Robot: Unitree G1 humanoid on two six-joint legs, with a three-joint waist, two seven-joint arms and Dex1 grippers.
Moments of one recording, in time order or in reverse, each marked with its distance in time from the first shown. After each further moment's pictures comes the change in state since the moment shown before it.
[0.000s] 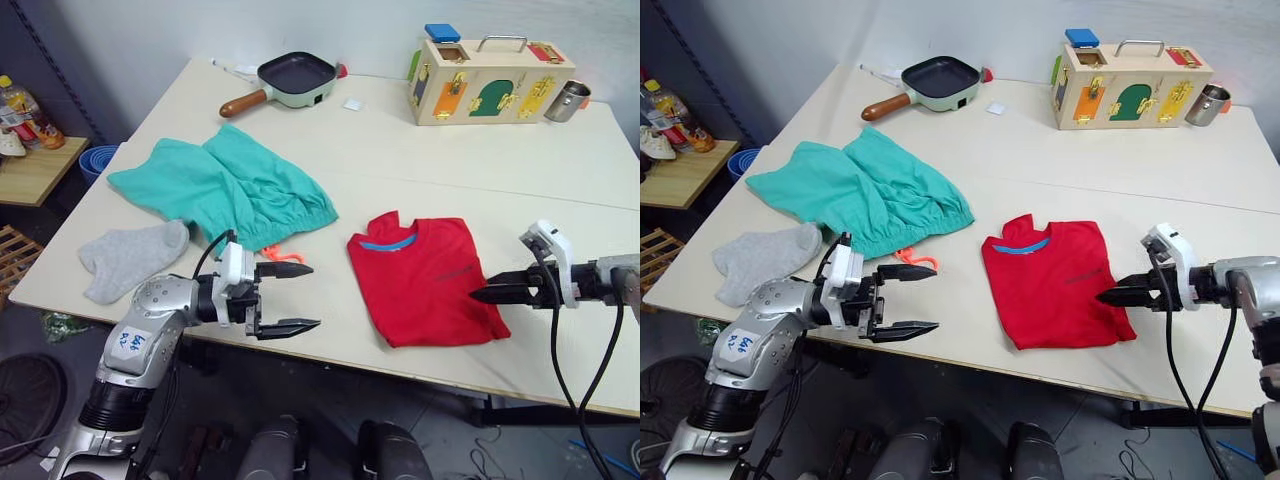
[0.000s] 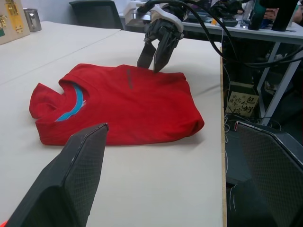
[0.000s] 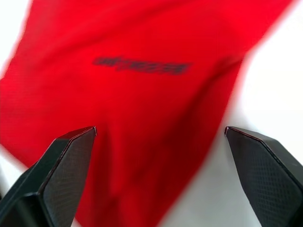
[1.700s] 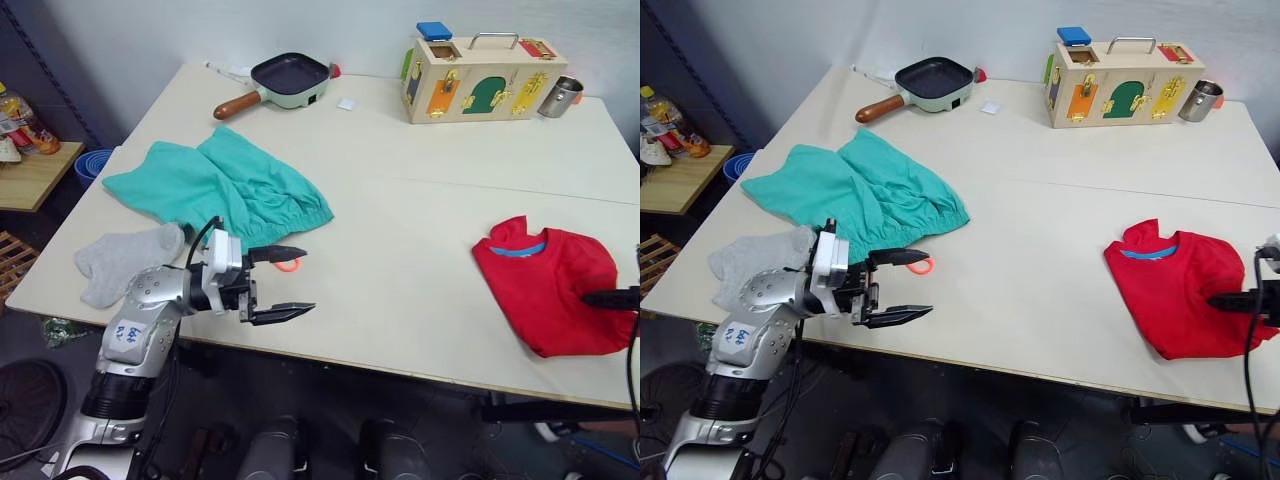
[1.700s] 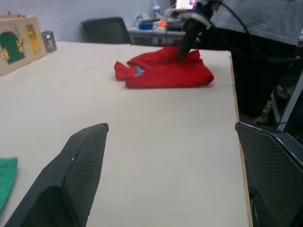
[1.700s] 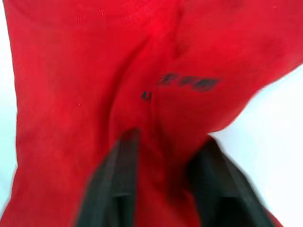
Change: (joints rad) left arm -0.009 0.013 0.048 0.065 -0.018 -0.070 -0.012; right arm 0.013 -0.235 -0.177 0.468 -0.313 -0.221 -0.009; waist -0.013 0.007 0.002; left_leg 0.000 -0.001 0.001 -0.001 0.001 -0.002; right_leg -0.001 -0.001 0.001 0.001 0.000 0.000
